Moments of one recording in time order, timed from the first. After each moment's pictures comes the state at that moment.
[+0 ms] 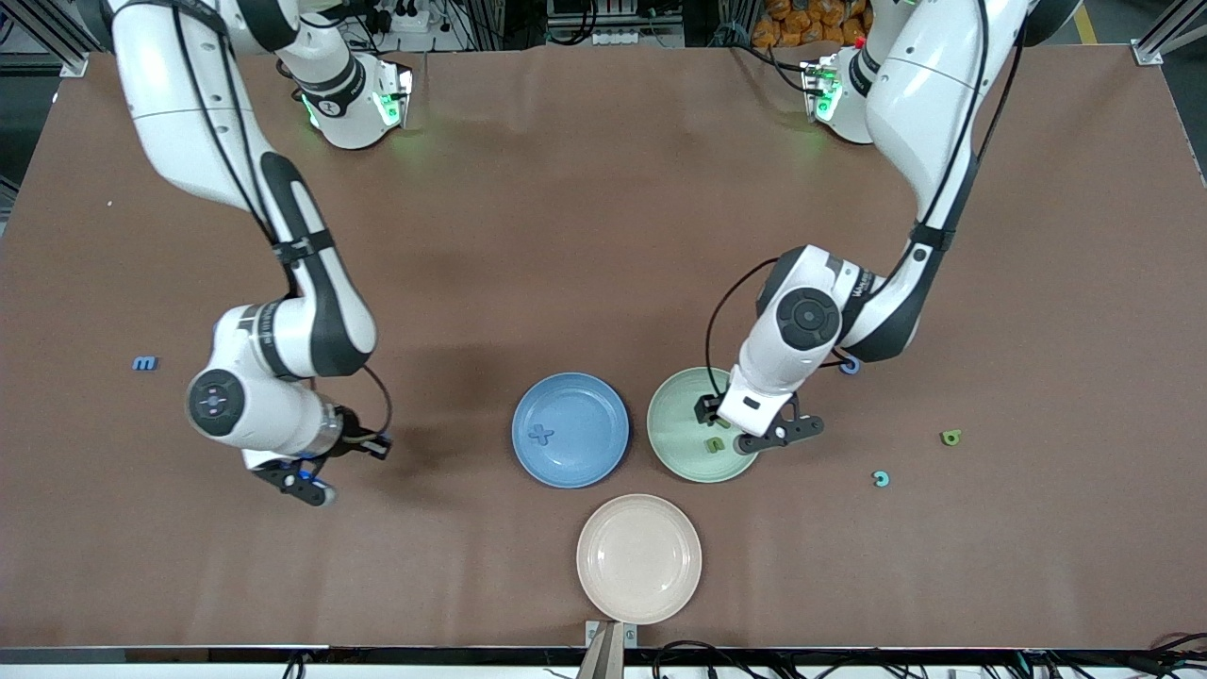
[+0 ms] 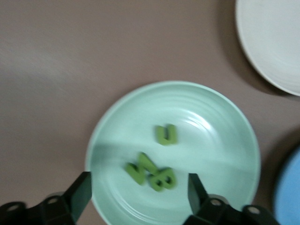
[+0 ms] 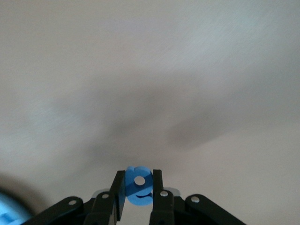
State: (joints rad) left arm -0.35 0.67 -0.14 -1.60 0.10 2.38 -0.76; right arm 0.27 0.72 -0.09 -1.48 0.22 2.17 0.53
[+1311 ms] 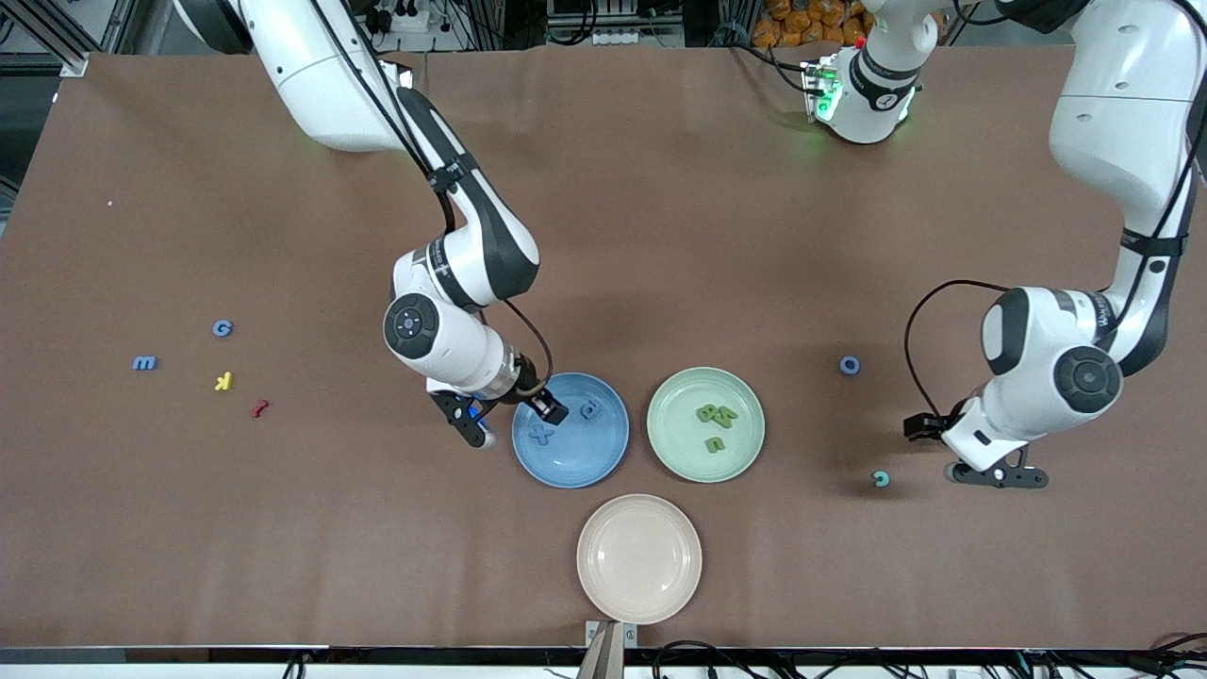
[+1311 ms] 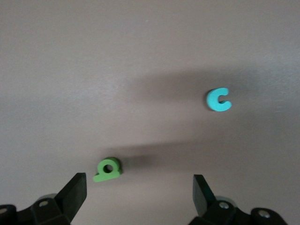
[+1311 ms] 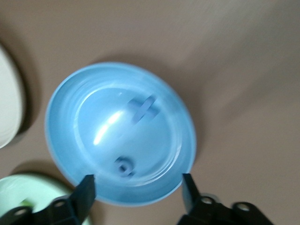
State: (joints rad) left arm 0.19 0.66 -0.22 -1.66 0.22 2.32 -0.03; right arm 0.60 0.72 -0.10 -1.45 0.40 2.28 1.06
